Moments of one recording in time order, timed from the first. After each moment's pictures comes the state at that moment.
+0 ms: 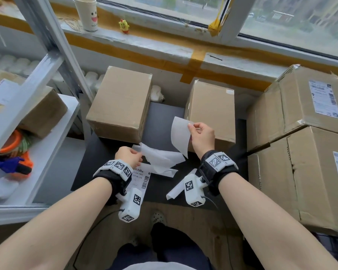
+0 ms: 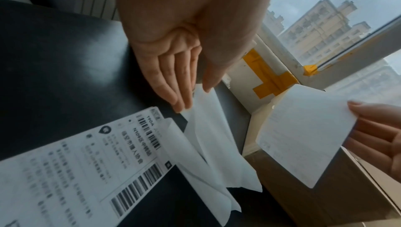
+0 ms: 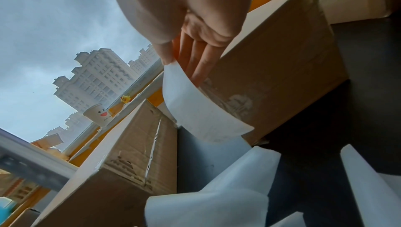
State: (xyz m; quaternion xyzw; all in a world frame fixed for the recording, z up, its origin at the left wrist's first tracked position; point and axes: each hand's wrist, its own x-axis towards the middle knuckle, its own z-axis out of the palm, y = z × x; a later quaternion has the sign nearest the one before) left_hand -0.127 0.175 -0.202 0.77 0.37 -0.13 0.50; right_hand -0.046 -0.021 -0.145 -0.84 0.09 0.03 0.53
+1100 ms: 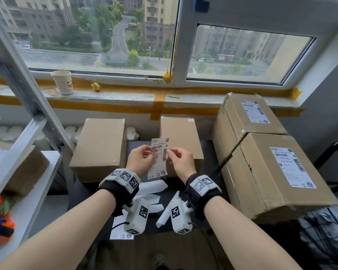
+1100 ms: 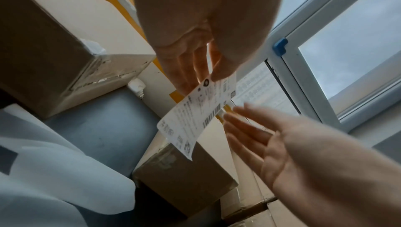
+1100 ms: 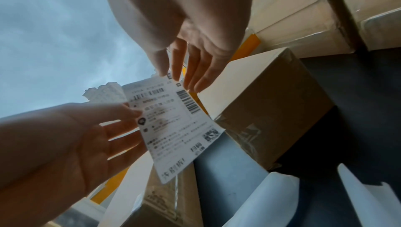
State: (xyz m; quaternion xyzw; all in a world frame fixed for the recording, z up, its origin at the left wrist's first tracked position) left_hand -0.090 0.107 -0.092 0.83 0.07 0.00 0.55; right_hand -0.090 -0.036 -0.095 -0.79 0.07 0.02 0.61
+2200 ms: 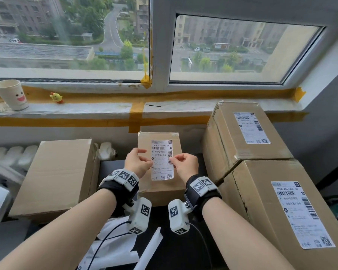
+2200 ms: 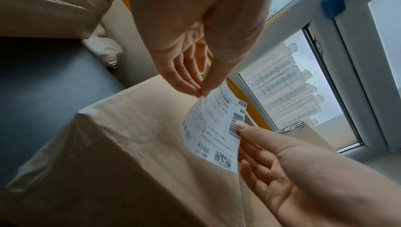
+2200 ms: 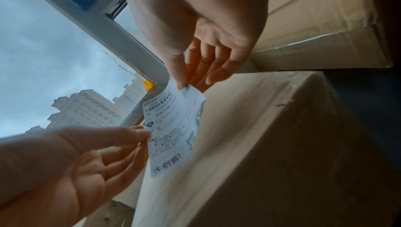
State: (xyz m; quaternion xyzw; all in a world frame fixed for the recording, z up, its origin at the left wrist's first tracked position) left_hand 0.050 0.032 -0.120 0.80 0.17 -0.09 0.57; right_hand 0.045 -0.120 -0.130 -0.81 0.20 0.01 0.55
